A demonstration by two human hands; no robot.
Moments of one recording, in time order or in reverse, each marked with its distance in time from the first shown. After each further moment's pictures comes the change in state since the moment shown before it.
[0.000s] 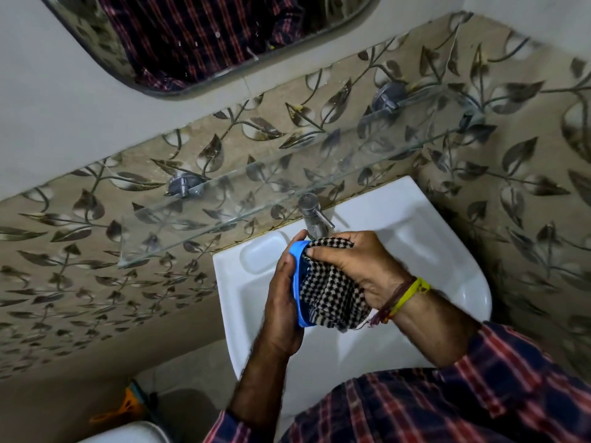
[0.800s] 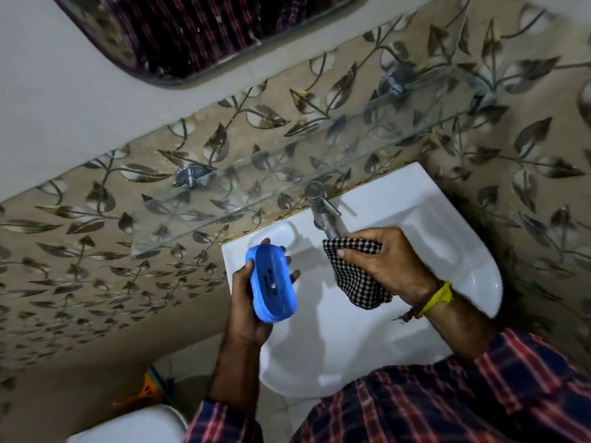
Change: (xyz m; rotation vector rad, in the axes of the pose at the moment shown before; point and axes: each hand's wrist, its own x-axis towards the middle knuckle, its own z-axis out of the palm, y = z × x) left_hand -0.005 0.000 -0.069 -0.285 0.170 -0.075; right_hand 0.013 0.040 -0.044 -0.274 0.028 -0.313
